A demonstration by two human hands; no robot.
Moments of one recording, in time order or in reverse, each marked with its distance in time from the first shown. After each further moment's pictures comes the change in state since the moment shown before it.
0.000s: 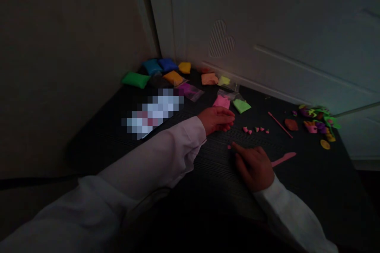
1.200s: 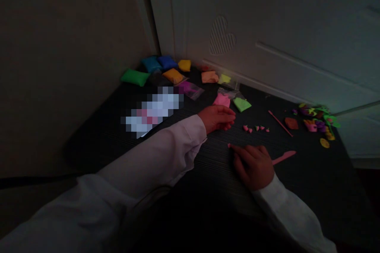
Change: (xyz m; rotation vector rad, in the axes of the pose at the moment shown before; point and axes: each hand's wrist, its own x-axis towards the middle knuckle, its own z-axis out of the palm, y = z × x) left_hand 0.001 -0.002 -0.001 0.004 -0.009 0.002; right_hand 0.001 -0.004 -0.001 -0.101 -0.041 0.025
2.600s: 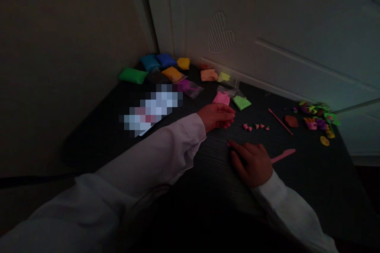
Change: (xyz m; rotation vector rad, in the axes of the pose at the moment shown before) left_hand -0.002 0.002 0.002 0.018 0.007 -0.005; right_hand 0.000 0.000 0.000 0.009 -0.020 0.015
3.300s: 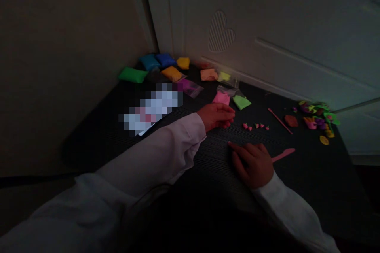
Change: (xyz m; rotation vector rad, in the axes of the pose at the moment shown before) left_hand -0.001 0.001 0.001 -0.010 0.005 0.003; right_hand -0.001 -0.001 -0.002 -0.016 0.046 -0.045
